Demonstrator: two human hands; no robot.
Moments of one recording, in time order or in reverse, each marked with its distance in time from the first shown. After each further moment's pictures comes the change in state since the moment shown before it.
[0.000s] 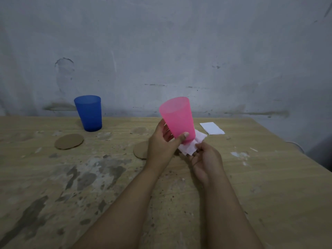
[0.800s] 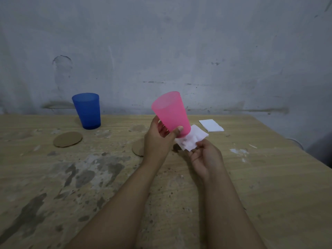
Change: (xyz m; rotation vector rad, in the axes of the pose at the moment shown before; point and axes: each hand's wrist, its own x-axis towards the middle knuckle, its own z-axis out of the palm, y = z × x) left_hand 0.002 -0.001 -0.004 0.005 0.052 -0.015; right_hand 0.003 -0.001 -0.005 0.079 0.057 0.000
